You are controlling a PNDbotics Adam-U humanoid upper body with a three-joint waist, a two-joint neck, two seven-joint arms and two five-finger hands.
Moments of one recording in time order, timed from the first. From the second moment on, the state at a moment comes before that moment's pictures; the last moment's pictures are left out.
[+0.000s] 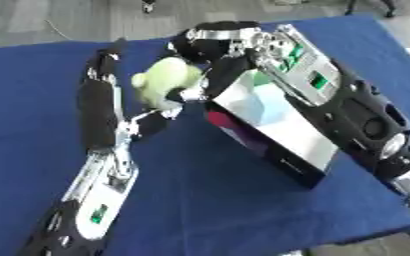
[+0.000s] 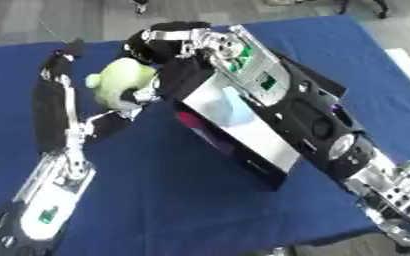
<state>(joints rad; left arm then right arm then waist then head) -0.71 -0.10 -0.51 -1.33 -0.80 0.32 0.57 -0.74 -0.57 0.36 -1.68 -0.09 0.28 0.53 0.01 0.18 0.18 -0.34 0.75</state>
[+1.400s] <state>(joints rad) -0.69 -0.08 -0.51 -1.33 -0.83 0.31 0.54 -0.71 -0.64 0.27 -1.68 -0.21 0.28 0.38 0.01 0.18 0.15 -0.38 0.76</state>
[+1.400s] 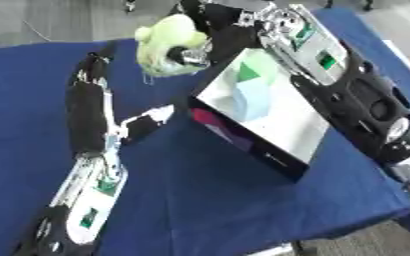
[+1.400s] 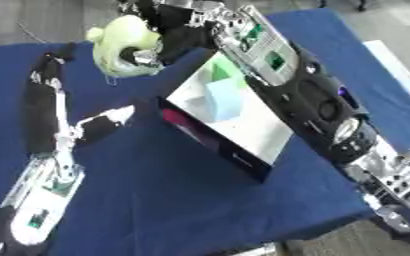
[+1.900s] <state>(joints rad) -0.67 -0.05 -0.49 -1.33 -0.81 0.33 0.55 -0.65 -0.69 0.21 -1.64 -0.22 0.28 0.31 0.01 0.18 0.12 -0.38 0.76</state>
